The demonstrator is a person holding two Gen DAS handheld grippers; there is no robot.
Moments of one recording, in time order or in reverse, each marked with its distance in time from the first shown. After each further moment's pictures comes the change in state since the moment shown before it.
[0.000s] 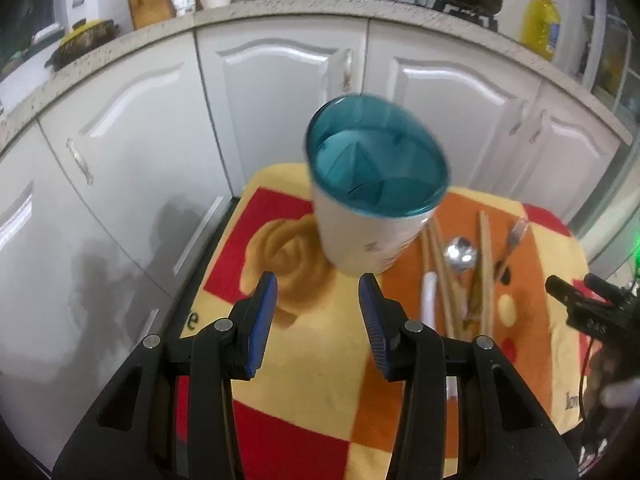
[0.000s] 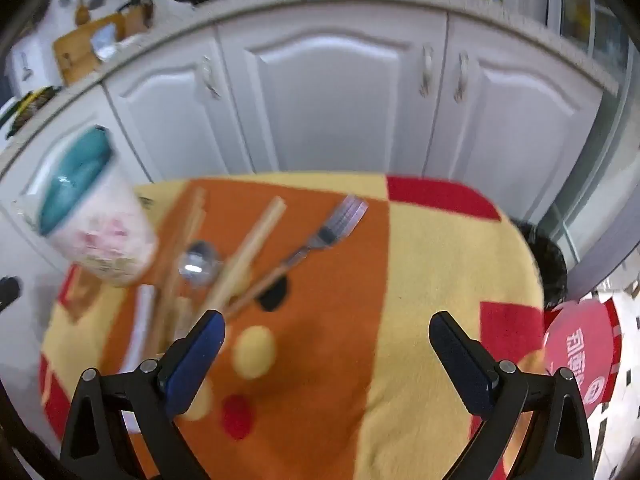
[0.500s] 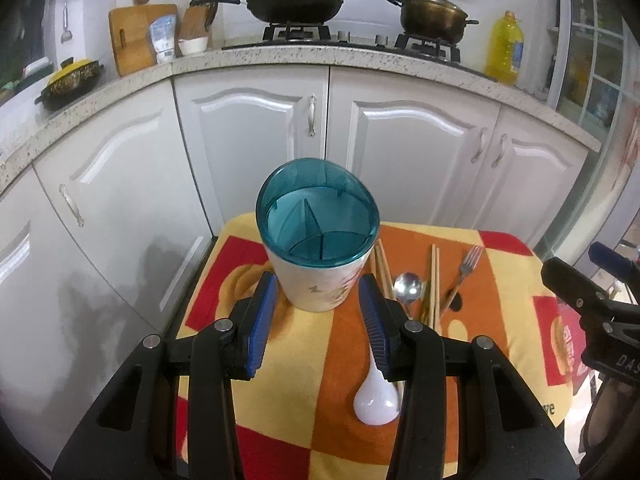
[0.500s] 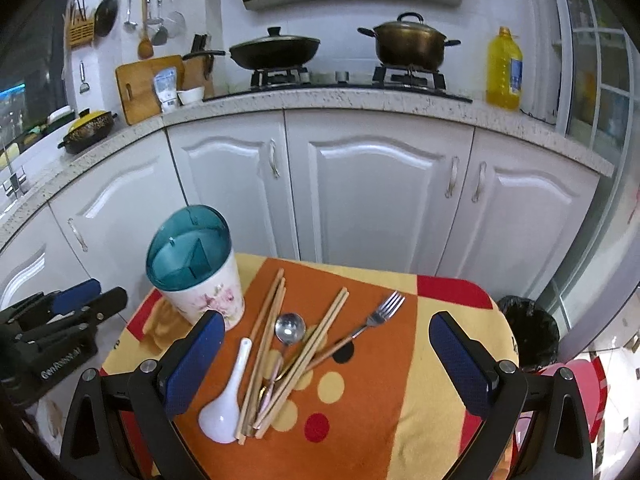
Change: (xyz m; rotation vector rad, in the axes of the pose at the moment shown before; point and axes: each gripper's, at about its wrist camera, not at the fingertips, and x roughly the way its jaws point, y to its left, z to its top) left arm -0.048 -0.028 0.018 0.047 -0.117 -0.057; right arm -0.100 0.043 0.012 -0.095 -0.223 0.057
